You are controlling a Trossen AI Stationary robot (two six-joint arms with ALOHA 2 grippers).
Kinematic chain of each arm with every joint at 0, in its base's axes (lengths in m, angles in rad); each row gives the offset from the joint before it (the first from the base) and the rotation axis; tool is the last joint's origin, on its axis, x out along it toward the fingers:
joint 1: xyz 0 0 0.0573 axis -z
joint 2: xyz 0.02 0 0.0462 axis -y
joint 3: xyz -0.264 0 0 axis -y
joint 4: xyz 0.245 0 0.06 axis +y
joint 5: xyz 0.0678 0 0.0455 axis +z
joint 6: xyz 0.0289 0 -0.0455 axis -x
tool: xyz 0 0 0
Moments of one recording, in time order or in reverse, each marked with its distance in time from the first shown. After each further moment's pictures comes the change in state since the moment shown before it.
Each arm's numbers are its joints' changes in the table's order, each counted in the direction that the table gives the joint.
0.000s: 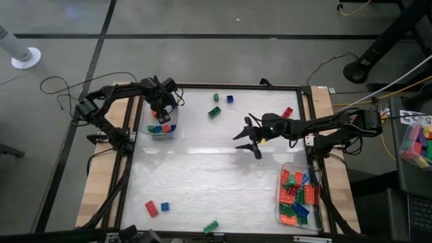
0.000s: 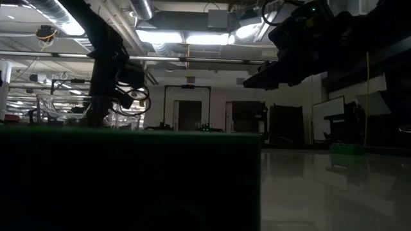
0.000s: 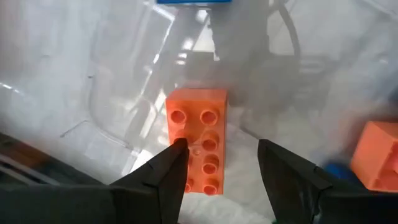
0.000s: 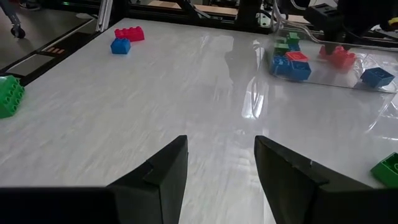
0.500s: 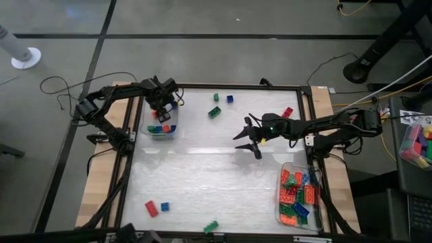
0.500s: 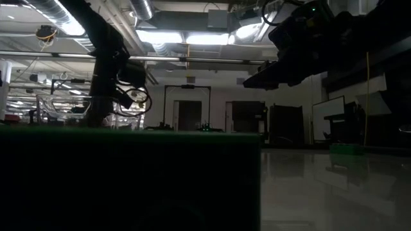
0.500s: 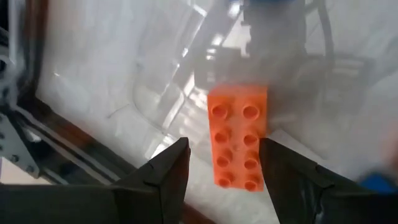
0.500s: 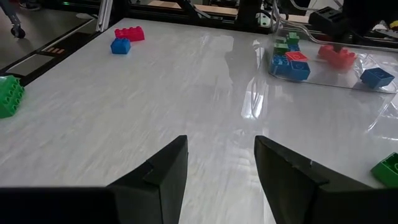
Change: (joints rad) left arm 0.018 0.002 0.002 -0.010 0.132 0.071; right arm 0.000 0.000 0.000 0.000 0.000 0.000
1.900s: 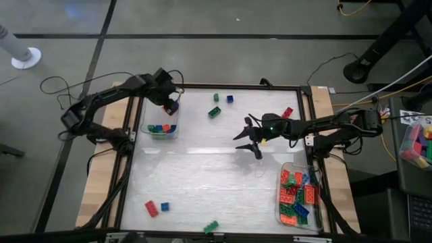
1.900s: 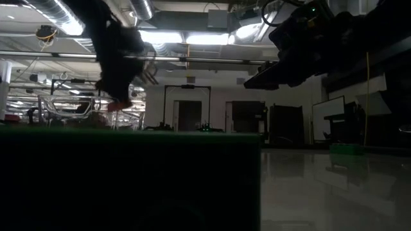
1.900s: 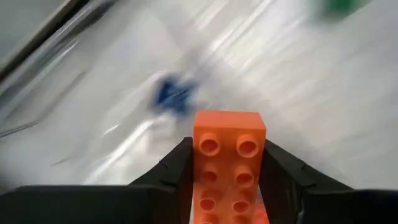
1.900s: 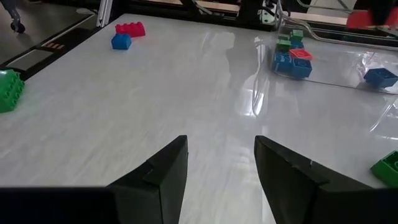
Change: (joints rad) left arm 0.010 0.223 0.063 -0.087 -0.347 0.211; right arm 0.000 0.004 0.000 0.016 0.000 0.014
